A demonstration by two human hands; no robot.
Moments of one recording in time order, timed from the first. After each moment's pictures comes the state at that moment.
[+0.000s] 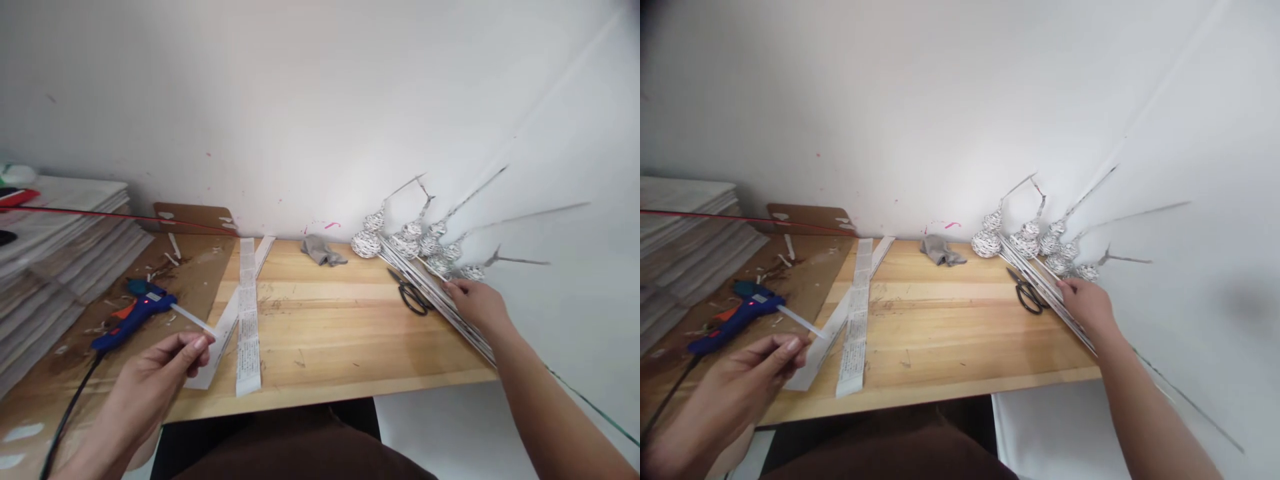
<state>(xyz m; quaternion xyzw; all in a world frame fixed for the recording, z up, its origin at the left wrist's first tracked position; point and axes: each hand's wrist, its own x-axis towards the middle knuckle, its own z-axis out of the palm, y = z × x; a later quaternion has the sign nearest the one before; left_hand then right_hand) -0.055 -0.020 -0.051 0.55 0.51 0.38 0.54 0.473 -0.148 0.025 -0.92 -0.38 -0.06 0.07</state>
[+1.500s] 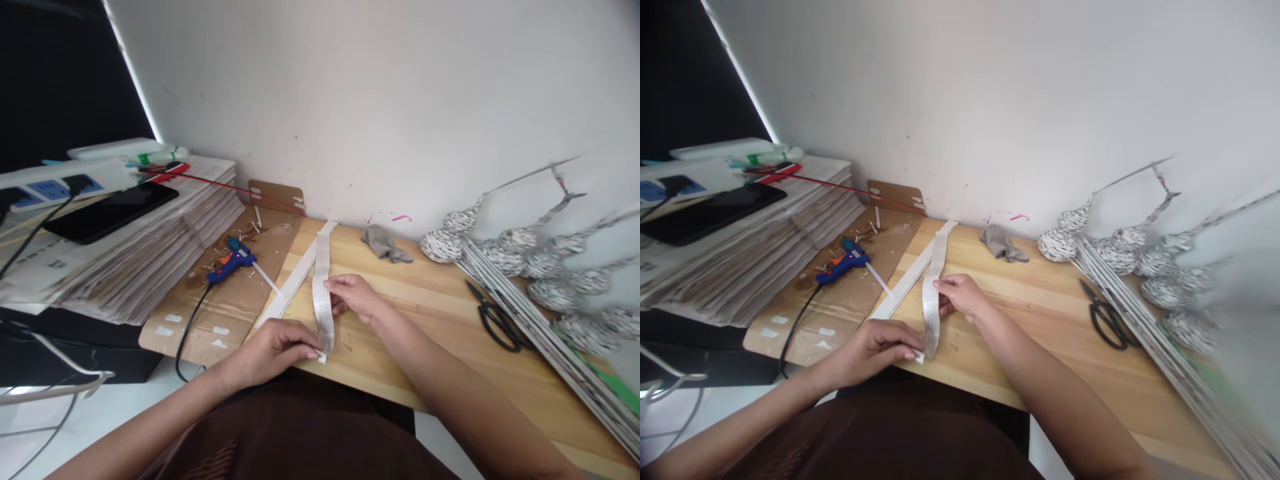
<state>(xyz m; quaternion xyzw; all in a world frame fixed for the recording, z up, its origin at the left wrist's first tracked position) -0.017 -0.056 -0.032 0.76 0.30 0.24 0.53 0.194 -0.003 -0.040 -0.52 -0.39 0.66 0.37</state>
